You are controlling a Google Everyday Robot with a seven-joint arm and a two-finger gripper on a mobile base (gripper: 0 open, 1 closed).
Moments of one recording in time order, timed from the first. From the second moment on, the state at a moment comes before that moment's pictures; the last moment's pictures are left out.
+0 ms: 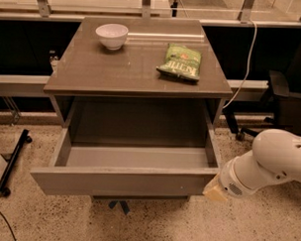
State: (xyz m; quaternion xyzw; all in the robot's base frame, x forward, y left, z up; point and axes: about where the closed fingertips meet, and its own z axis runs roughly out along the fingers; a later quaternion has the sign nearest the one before) arm 0.433 -0.196 0.649 -0.46 0.87 0.12 0.15
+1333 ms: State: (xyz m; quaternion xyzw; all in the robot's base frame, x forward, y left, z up) arm 0.494 -0.162 0.664 -0.47 0.84 0.11 0.25
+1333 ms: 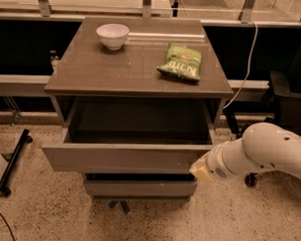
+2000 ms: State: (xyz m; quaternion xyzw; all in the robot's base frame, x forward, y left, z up) arm 0.562 -0.137 0.683 -0.47 0.81 0.11 0.33
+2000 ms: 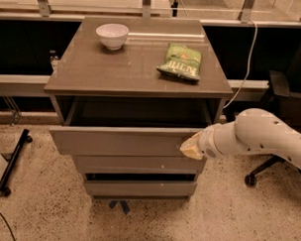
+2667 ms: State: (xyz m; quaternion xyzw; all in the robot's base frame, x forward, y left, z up) arm 0.605 -0.102 0.676 -0.48 0.78 0.12 0.38
